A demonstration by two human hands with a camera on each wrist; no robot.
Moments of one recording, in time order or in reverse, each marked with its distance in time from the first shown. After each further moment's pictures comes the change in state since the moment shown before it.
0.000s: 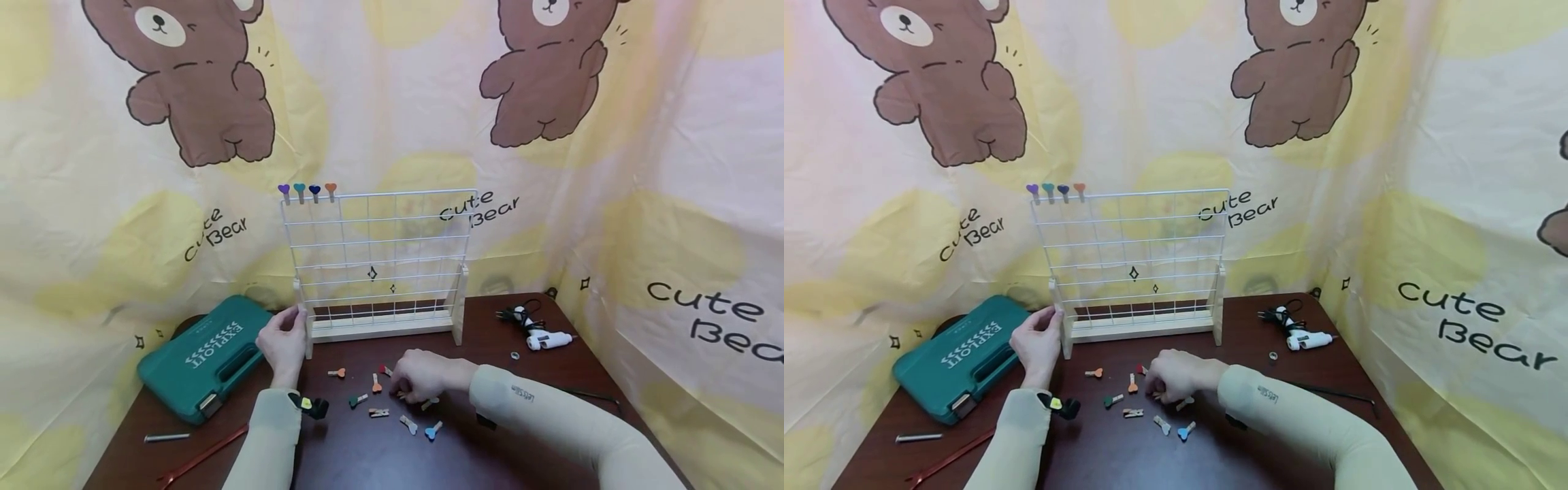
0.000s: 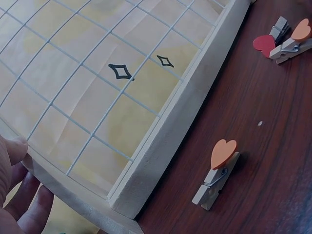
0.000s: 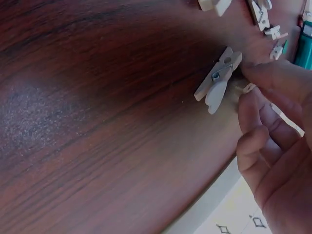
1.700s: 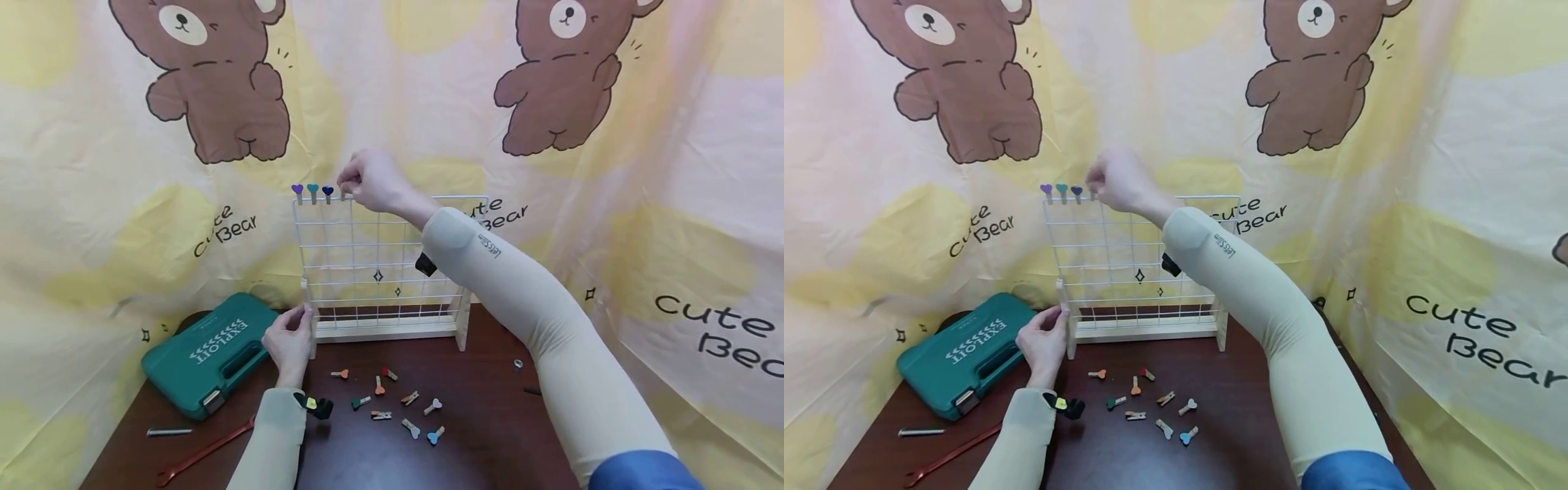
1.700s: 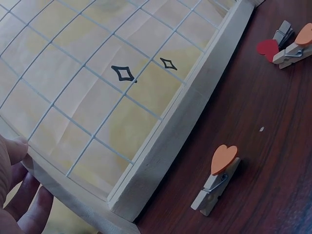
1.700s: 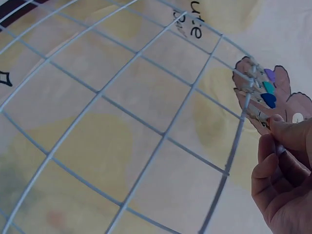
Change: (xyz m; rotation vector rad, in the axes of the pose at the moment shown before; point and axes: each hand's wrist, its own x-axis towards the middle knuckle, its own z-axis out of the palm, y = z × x) left_hand 0.003 -0.005 0.000 -0.022 0.043 0.019; right_hand 0.090 -0.067 -0.332 0.037 0.695 0.107
